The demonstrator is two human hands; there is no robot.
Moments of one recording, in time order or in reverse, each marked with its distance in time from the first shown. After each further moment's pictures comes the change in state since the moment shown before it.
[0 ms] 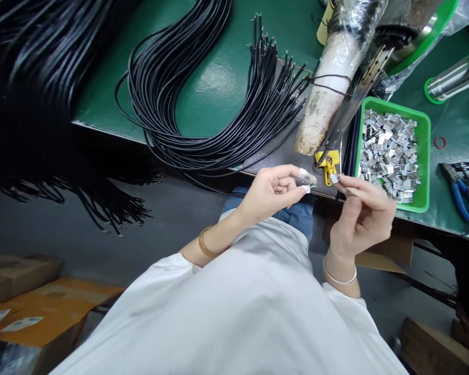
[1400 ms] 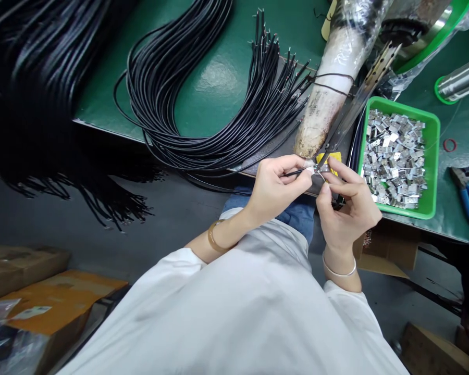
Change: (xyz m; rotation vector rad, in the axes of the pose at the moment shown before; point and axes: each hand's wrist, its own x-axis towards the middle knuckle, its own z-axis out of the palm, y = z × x) left_hand 0.022 0.007 0.018 0.192 0.308 0.271; right_hand 0.009 0.012 0.016 -0.055 -0.145 -0.015
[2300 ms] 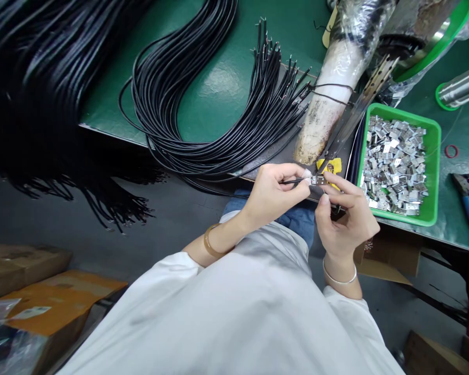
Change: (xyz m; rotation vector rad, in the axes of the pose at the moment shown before) left_hand 0.001 -0.003 -0.007 0.029 -0.118 -0.060; right_hand -0.005 0.002 -0.005 -0.067 -0.013 -0.101
